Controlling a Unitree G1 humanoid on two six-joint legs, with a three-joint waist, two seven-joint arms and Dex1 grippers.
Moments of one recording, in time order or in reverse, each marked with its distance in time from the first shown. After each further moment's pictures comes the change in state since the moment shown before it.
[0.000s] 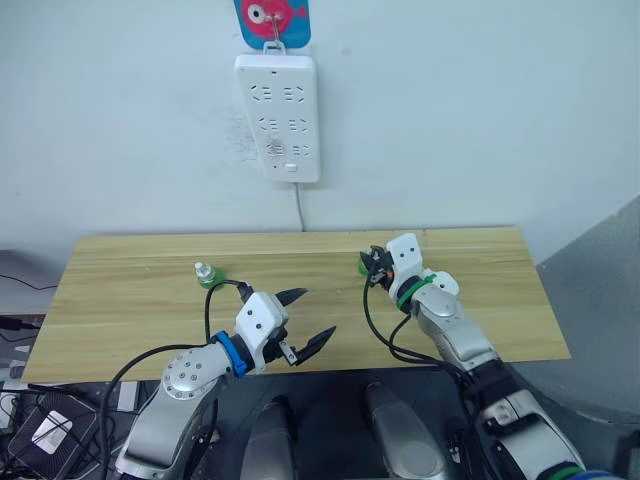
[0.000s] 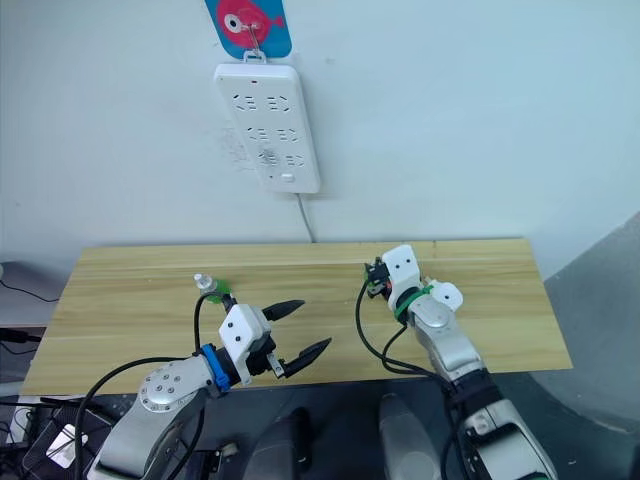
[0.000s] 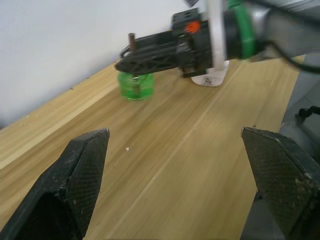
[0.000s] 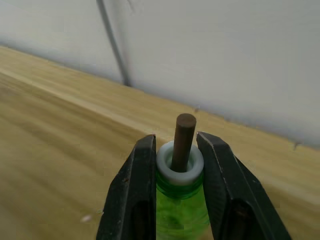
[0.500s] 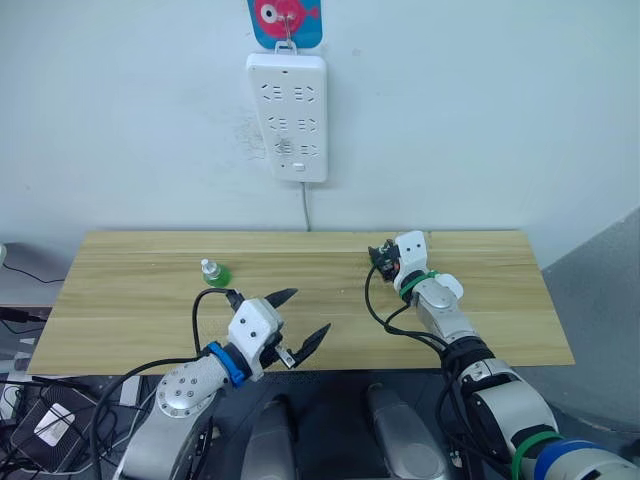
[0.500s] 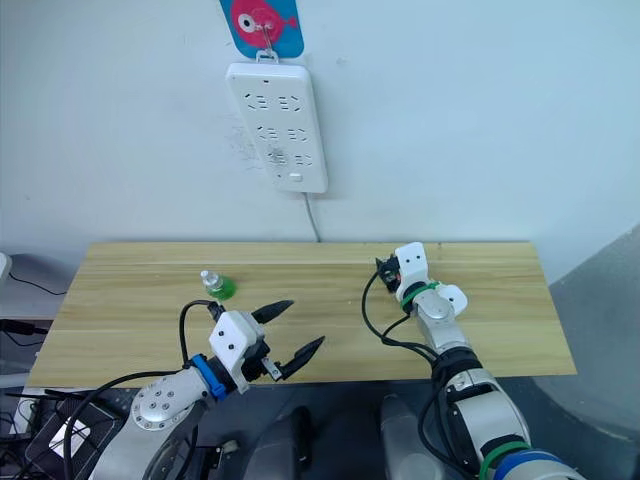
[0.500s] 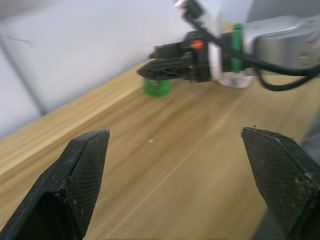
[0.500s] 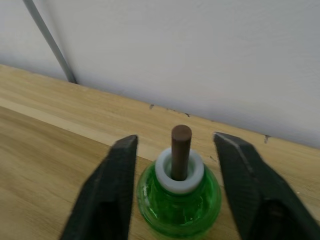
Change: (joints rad) left arm 0.051 -0.035 0.028 -0.045 0.044 -0.020 0.121; right arm -0.128 0.075 -0.207 0.415 -0.033 -0.245 0.078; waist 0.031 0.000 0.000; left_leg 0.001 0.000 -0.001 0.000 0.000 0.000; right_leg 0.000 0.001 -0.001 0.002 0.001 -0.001
